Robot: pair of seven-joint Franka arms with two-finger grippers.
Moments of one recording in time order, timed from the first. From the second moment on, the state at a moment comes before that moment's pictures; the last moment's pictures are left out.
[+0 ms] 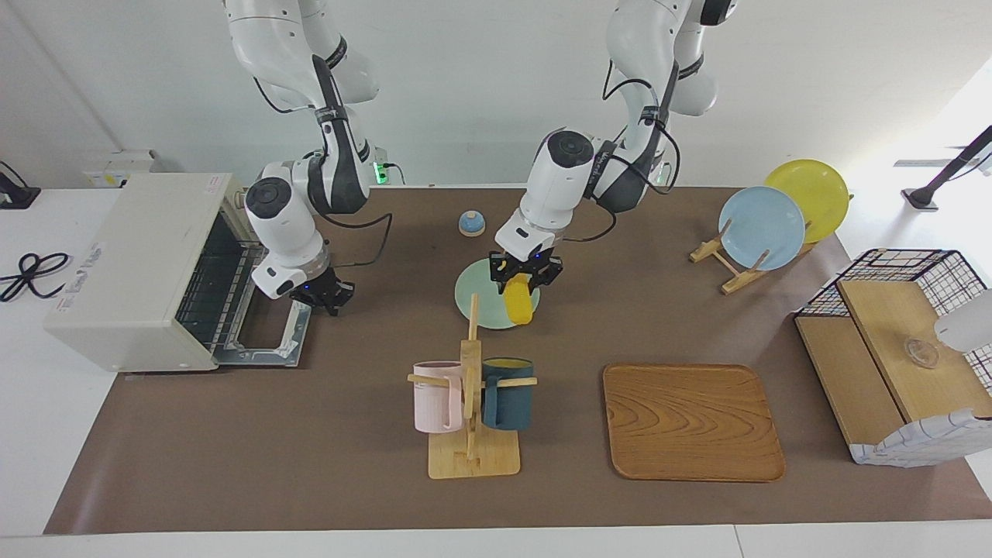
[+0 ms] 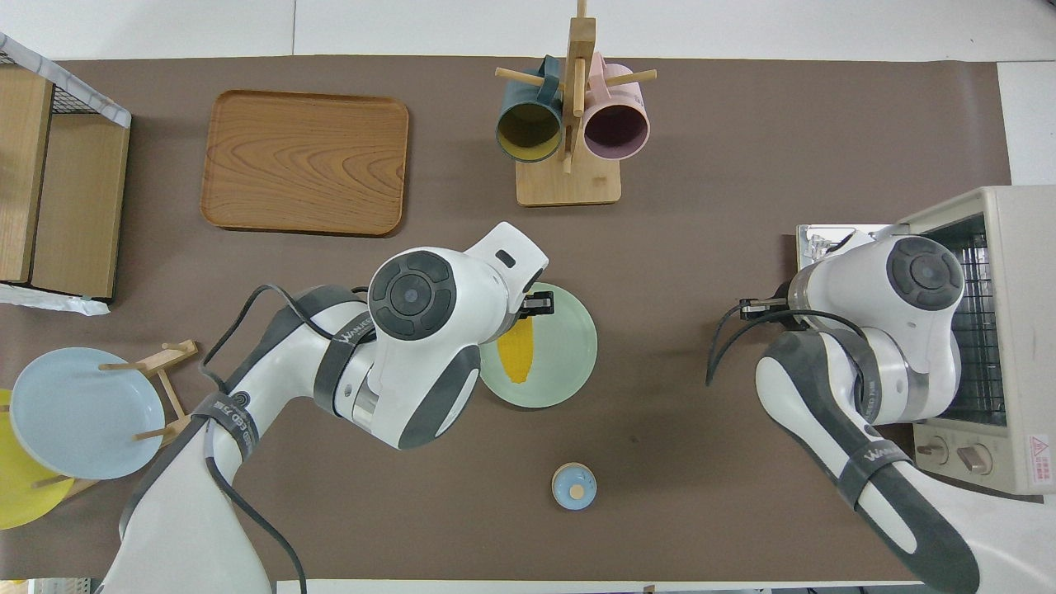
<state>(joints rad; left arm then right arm) -0.69 0.26 -0.02 -1.95 -0.17 2.41 -0.56 0.09 0.12 0.06 -2.28 0.02 2.40 0.18</state>
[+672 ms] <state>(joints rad) -0.76 0.33 -0.02 -2.00 -0.17 2.48 -0.59 0.19 0.12 0.05 -2.15 0.02 2.28 0.32</state>
